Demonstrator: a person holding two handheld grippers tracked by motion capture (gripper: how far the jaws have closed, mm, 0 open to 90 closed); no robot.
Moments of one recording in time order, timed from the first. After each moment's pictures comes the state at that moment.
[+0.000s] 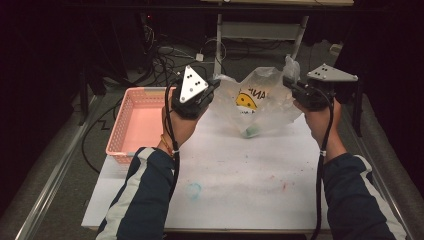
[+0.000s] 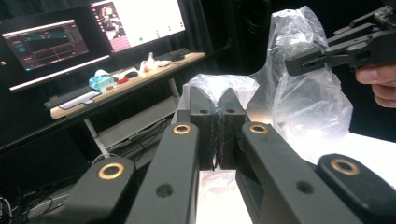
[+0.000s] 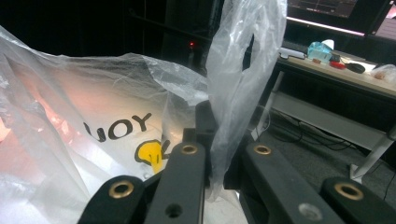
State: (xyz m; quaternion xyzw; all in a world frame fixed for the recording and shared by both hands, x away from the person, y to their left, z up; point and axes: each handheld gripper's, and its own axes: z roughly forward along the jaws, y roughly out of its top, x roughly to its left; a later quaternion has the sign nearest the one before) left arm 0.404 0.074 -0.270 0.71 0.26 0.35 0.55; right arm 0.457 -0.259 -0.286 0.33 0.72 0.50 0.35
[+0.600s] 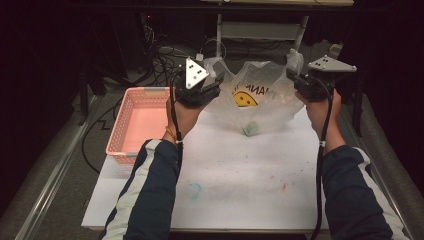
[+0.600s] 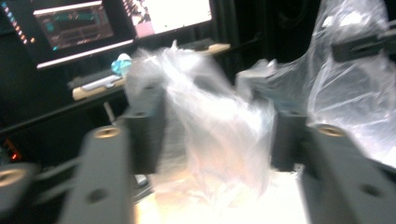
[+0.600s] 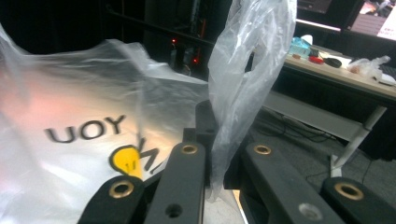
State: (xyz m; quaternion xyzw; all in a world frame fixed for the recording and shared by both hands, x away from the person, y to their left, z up) left arm 0.444 0.069 -0.284 0.70 0.31 0.36 0.53; right arm 0.482 -0.265 -0.281 0.36 0.71 0.48 0.37
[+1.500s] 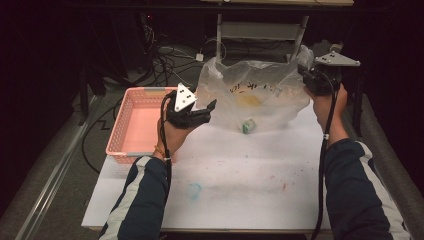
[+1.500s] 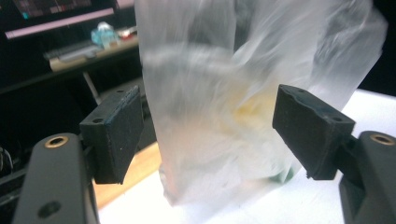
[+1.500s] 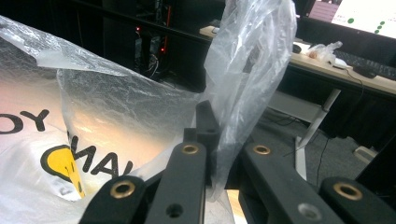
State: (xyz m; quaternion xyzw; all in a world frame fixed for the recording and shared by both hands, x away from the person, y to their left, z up) left arm 0.441 0.091 -0.344 0.74 0.32 0.32 0.50; right arm 0.504 -0.287 -0.285 0.41 0.69 0.45 0.40
